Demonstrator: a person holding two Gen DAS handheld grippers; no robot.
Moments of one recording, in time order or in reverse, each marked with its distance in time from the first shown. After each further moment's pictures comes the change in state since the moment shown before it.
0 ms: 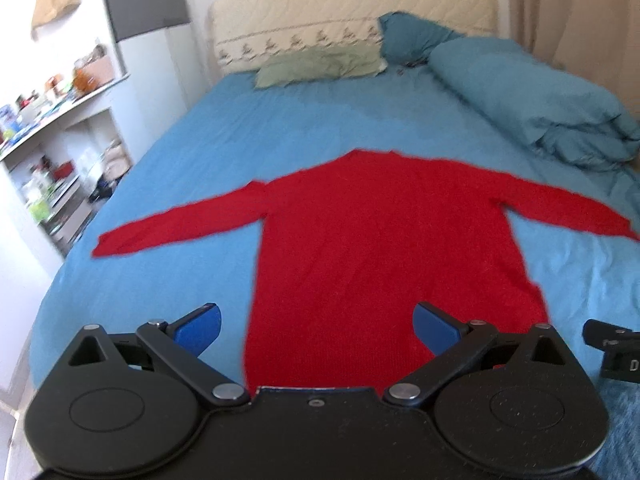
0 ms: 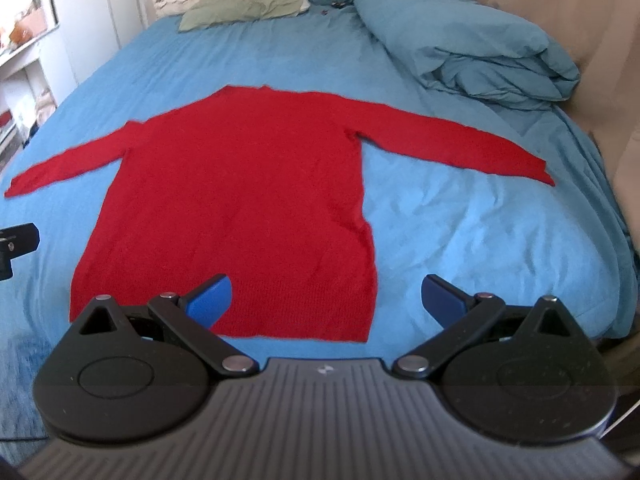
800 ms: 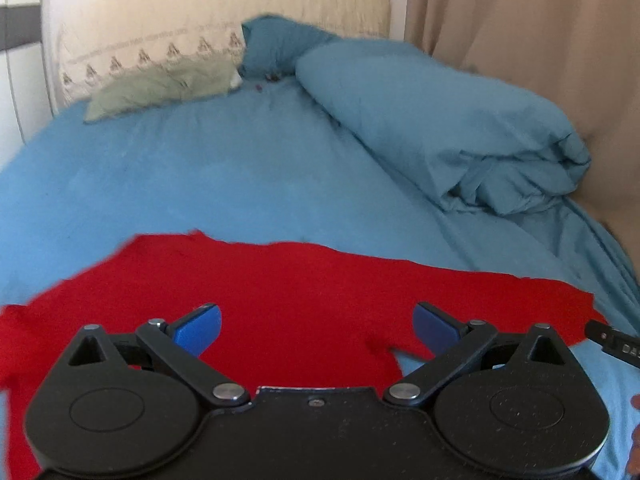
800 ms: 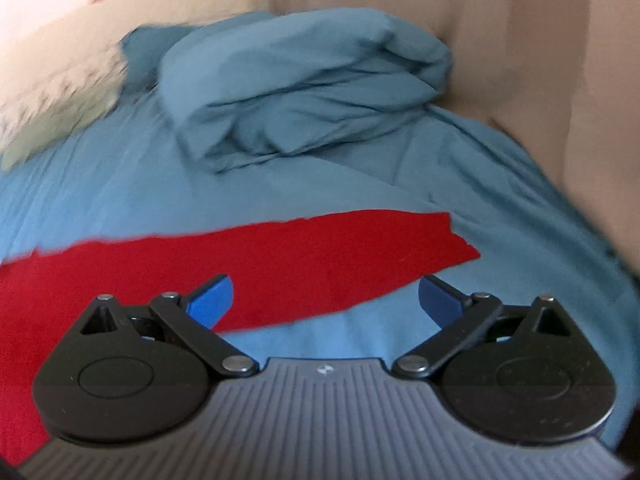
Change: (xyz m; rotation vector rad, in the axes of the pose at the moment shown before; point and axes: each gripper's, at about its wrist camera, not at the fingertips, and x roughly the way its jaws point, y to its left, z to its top) left arm 0.276 -0.197 0.163 0.074 -0.032 -0.362; right arm 0.240 -0.239 0.120 0.425 -0.198 -0.292
